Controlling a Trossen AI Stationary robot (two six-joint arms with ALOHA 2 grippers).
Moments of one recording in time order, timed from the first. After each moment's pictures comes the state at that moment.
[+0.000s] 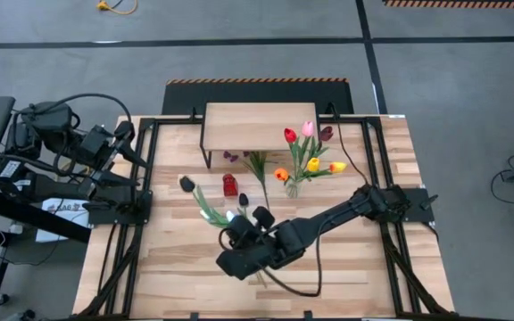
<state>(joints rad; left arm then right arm) 0.18 0.76 1.50 -0.99 0.51 0.04 0.45 2.28 2.34 -1.01 0.63 0.88</state>
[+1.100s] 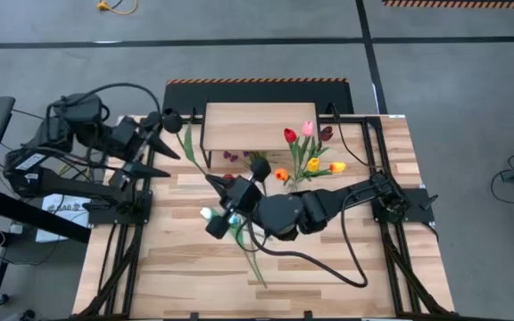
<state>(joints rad) 0.18 0.91 1.50 -0.74 0.51 0.03 0.40 2.11 2.34 -0.25 0.94 -0.07</state>
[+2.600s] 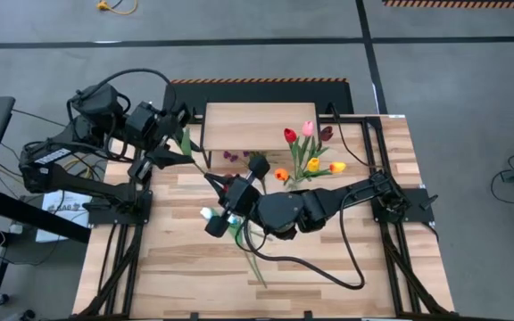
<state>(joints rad) 0.18 1.06 1.50 -0.30 0.59 -0.06 0.39 2.11 2.34 -0.23 0.93 -0.18</state>
